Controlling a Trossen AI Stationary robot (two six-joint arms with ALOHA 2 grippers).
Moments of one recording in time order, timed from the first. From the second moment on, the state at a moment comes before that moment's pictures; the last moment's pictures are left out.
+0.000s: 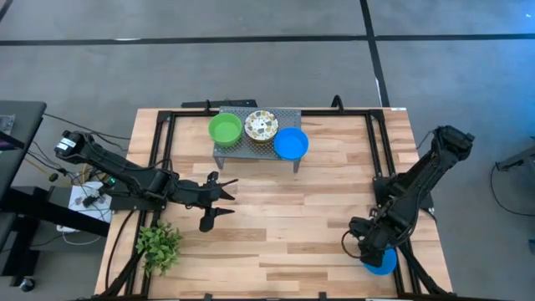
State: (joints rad) left arm -0.39 1.21 0.56 -0.02 -0.25 -0.22; right arm 0.89 1.30 0.80 -0.87 -0.16 1.22
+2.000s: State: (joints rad) left arm -0.39 1.21 0.56 0.00 -0.25 -0.21; right arm 0.92 1.36 0.74 -0.91 -0.13 1.03
